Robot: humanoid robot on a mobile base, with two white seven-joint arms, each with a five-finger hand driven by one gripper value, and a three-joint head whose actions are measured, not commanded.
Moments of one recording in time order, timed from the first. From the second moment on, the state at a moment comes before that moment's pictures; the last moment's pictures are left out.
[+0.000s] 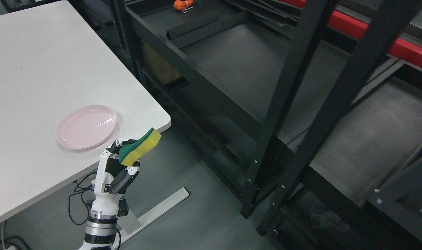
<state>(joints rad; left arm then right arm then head) 0.02 0.00 -0.02 -1.59 0.43 -0.50 -0.33 -0.07 0.00 -0.21 0.00 -0.11 0.08 -0.04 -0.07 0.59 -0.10</state>
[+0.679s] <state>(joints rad) 0.08 0.00 -0.07 -1.65 0.42 -0.52 -0.33 -0.07 0.00 -0.21 0.00 -0.11 0.08 -0.03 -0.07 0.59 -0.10</state>
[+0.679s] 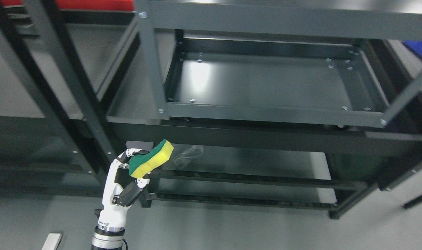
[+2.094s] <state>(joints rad) -0.57 0.00 -0.49 -1.62 -0.17 -0.40 -0.30 -0.07 0.00 -0.21 0.00 -0.11 0.08 -0.04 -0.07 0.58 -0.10</state>
